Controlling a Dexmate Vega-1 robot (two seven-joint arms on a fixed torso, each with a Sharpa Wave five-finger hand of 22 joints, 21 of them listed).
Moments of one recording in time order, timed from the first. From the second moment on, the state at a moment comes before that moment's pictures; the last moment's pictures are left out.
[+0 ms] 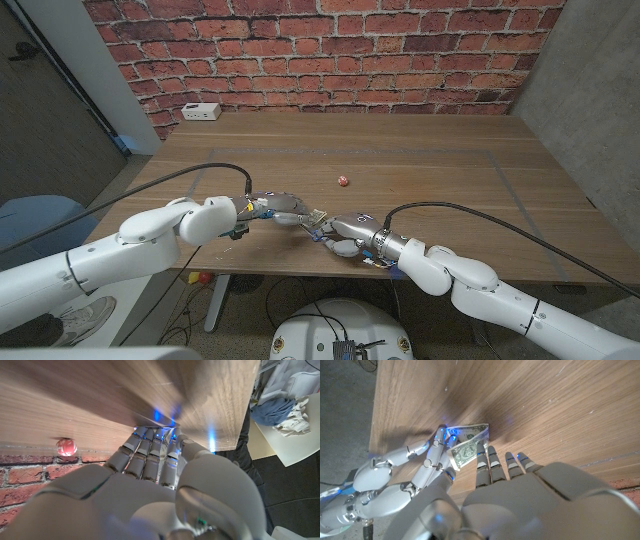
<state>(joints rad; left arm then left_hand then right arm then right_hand) 1.00 1.18 0.58 -2.23 0.46 0.22 -0.33 0.08 0.10 0.59 0.14 0.23 0.33 0.01 0.23 0.18 0.22 -0.04 0.25 0.20 0.00 0.03 0.21 0.25 -0.17 0.04 0.34 0.28 -1.05 -0.79 -0.76 -1.92 -0.68 0.08 -0.06 0.72 0.16 0.63 -0.07 0.17 0.71 -0.01 0.20 0.18 0.59 0.05 0.22 0.20 0.45 -0.05 0.29 0.21 0.49 0.03 0.25 0.18</state>
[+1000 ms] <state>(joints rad) 0.87 1.01 0.70 -2.12 0.68 0.14 -0.58 0.01 0.08 0.59 0.17 0.19 0.28 -0.02 0.18 0.05 0.17 -0.06 0.21 0.19 -0.04 0.04 0.21 0.27 -0.17 0.06 0.37 0.31 -1.15 -0.86 -0.62 -2.04 -0.66 0.05 -0.23 0.71 0.13 0.65 -0.11 0.18 0.71 0.00 0.18 0.18 0.59 0.06 0.22 0.19 0.47 -0.04 0.26 0.19 0.50 0.04 0.25 0.18</state>
